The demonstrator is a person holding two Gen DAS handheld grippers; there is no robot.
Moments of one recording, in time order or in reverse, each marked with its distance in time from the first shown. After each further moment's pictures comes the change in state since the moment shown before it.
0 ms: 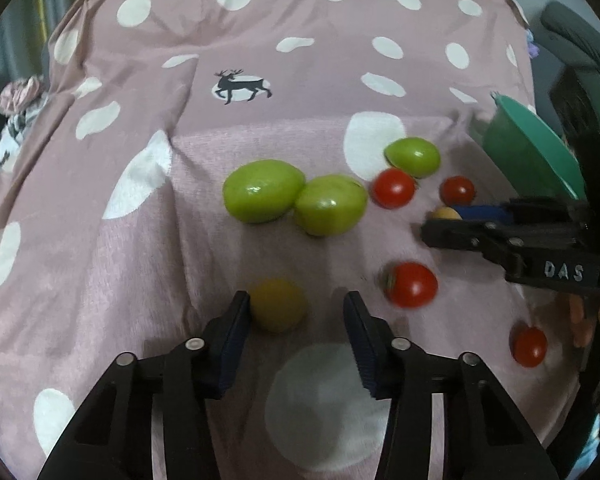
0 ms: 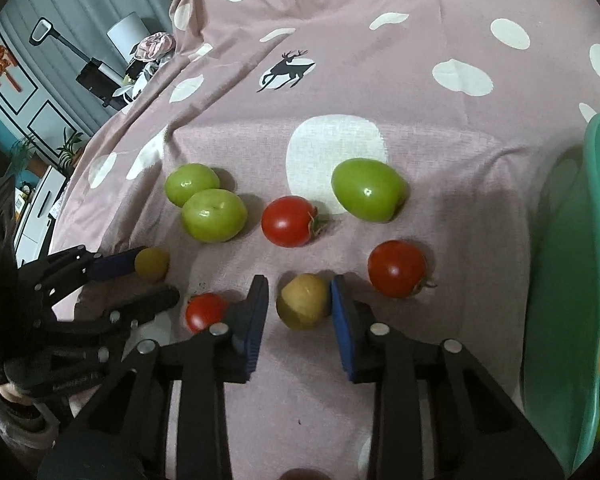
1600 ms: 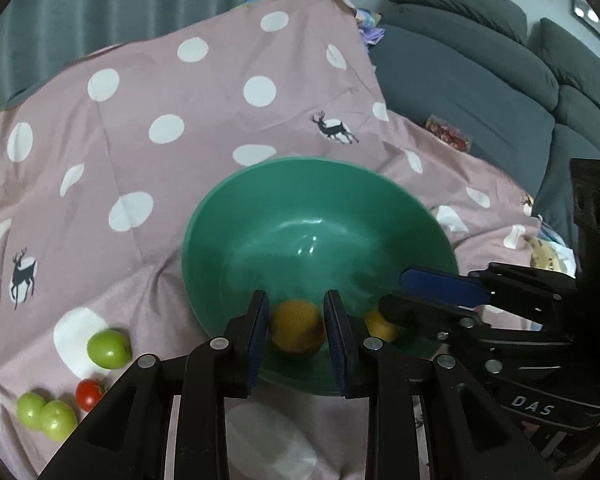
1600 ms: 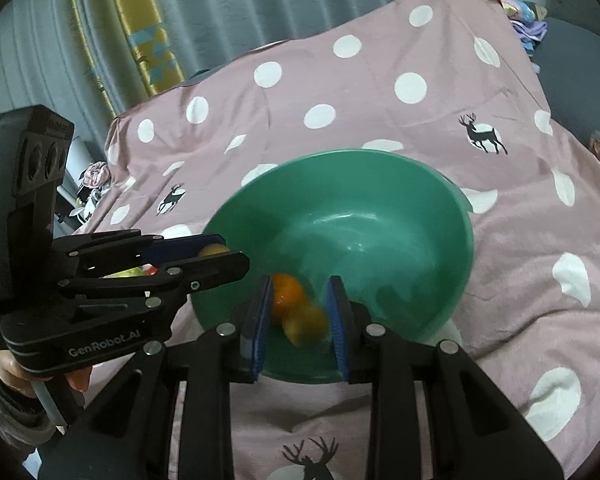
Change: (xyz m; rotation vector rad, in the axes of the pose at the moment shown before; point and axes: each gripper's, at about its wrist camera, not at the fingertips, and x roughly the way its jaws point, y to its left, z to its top) left arm -0.001 -0.223 0.080 0.357 -0.121 -0.286; right arm -0.158 -0.115 -0.084 0.220 -0.412 -0.208
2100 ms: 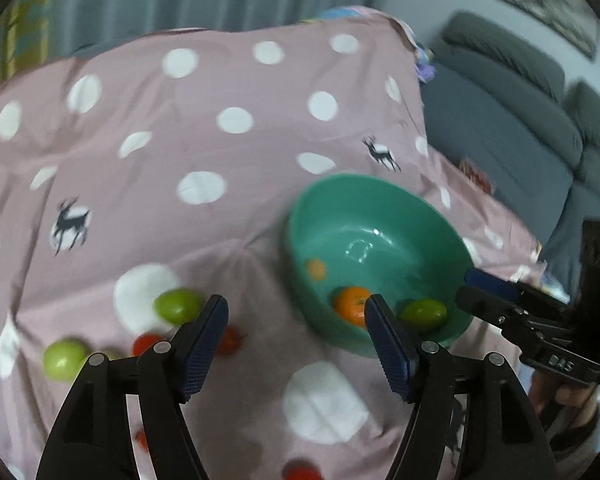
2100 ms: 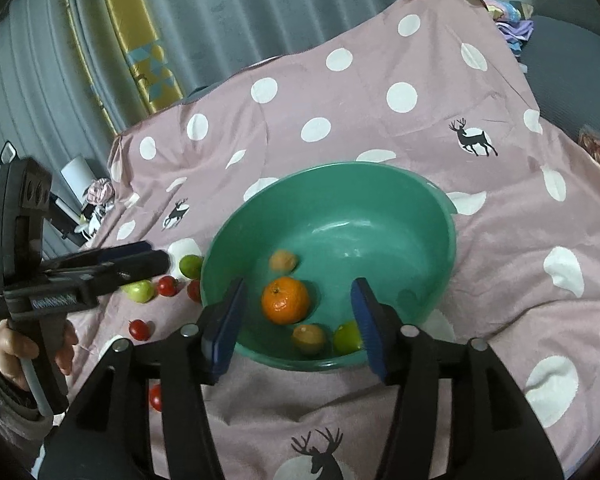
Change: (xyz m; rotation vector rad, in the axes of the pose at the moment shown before) left arm -0.058 0.068 -0.024 -0.218 -0.065 0.013; right arm -0.022 -0.002 -0.002 0.046 -0.050 0.010
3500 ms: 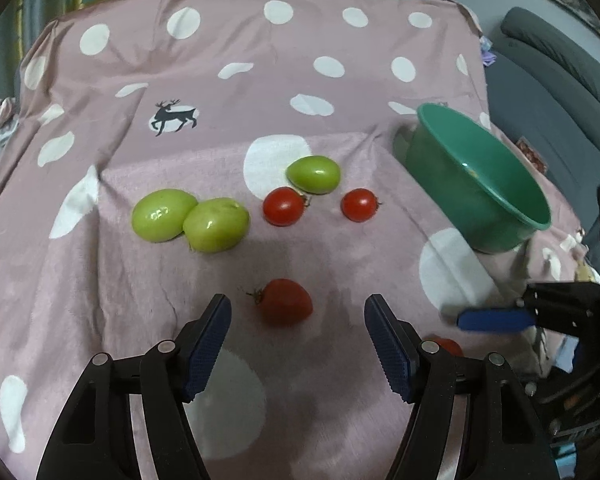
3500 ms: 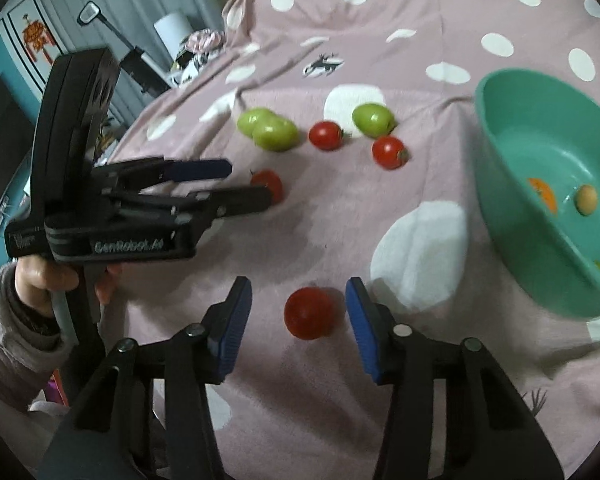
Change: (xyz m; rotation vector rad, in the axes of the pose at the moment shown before) left arm -0.015 0.071 -0.096 -0.079 0.083 0.176; right arm 0.077 0.135 -0.071 -0.332 0.416 0.271
